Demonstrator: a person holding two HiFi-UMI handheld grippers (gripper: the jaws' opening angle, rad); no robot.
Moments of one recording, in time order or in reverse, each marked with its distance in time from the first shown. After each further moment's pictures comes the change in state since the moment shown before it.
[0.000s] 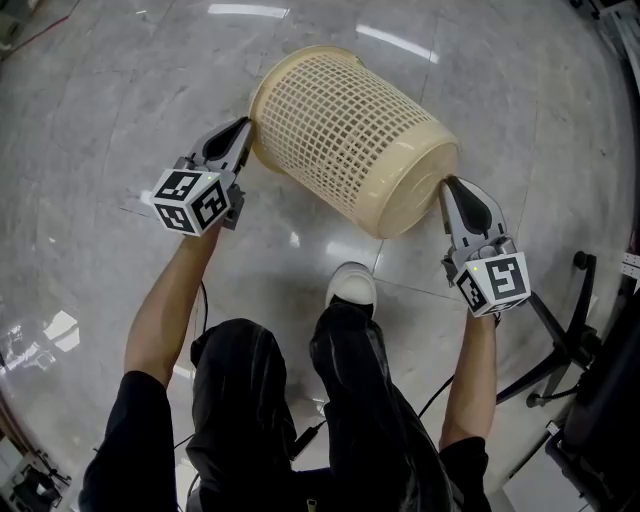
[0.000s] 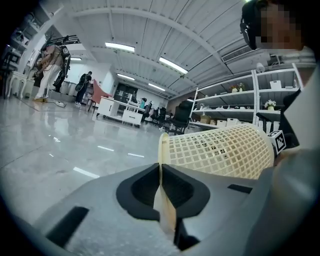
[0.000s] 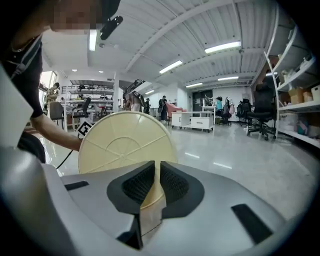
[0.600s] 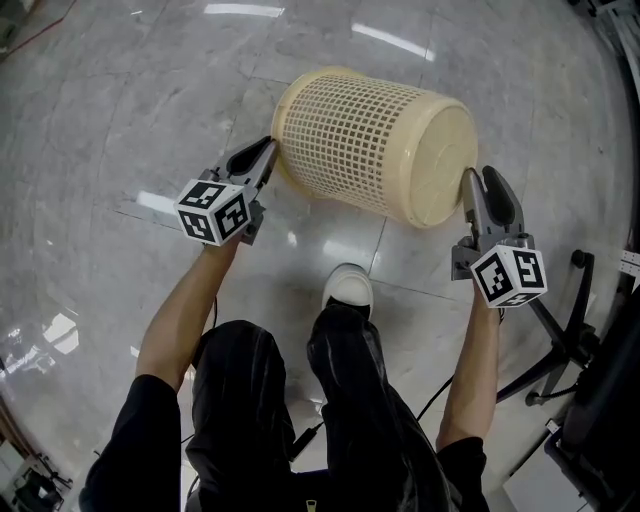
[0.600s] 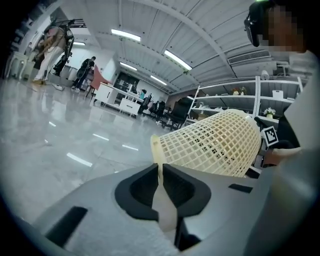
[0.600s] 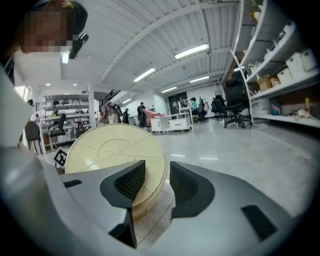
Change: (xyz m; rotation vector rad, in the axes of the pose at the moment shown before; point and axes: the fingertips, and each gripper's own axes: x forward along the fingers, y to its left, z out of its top) left arm 0.020 -0.037 -0.050 -0.107 0.076 -0.065; right arm -0.017 -0.062 0.013 0.215 -0.089 -0.200
